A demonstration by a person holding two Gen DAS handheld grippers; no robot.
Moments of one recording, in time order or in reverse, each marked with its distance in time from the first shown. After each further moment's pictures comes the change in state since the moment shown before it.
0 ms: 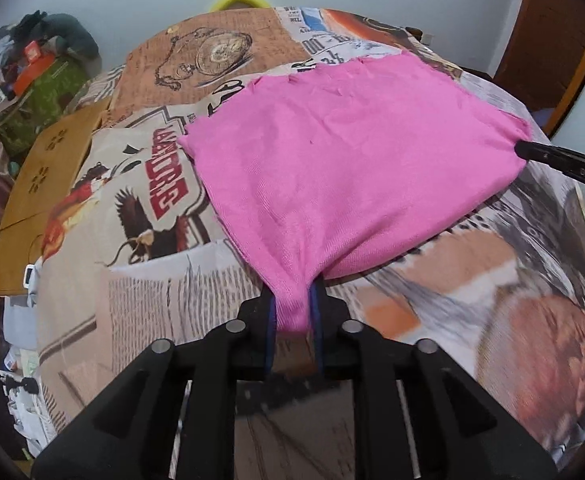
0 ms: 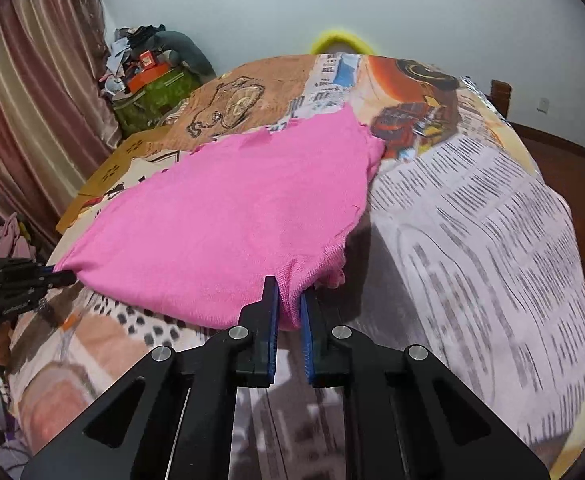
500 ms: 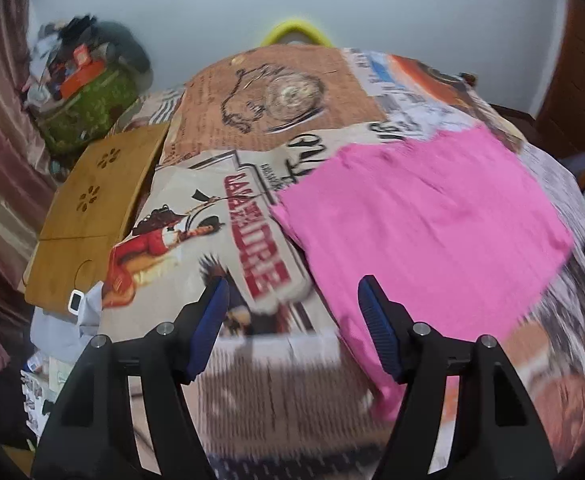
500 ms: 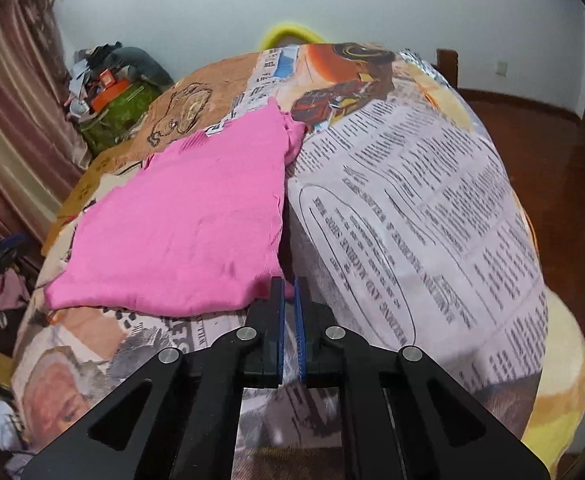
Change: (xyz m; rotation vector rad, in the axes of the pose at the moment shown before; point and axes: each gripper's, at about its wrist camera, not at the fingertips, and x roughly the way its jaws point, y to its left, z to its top) left arm -0.002 0.071 0.064 -0.122 -0.083 0.134; right arm -0.025 -0.035 -0.017 0.144 0.017 -0.062
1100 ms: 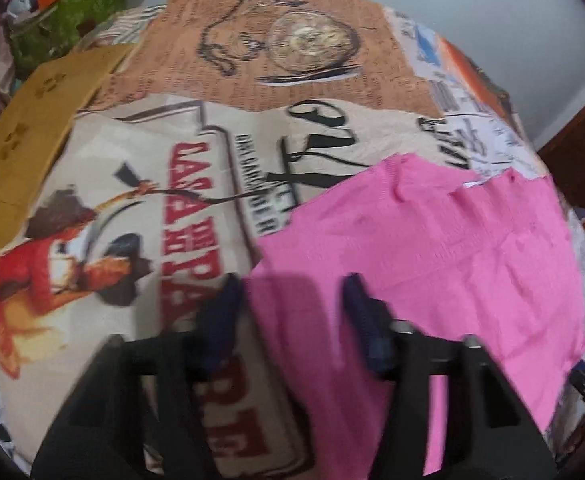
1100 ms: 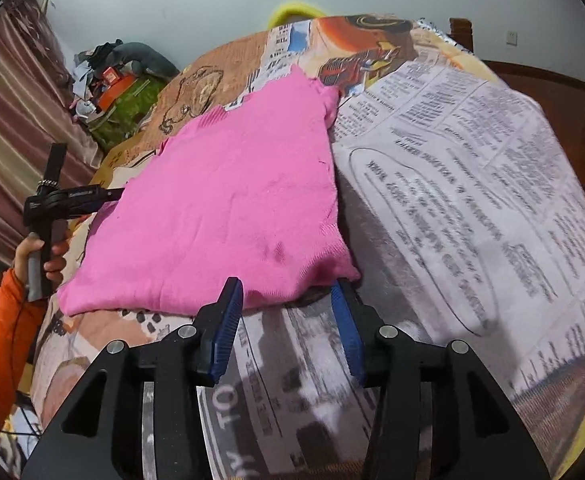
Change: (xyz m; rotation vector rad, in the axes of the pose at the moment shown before) left arm 0.144 0.018 0.058 -0.204 0.180 -0.184; right arm 0.039 0.019 0.002 0.056 0.052 0.081
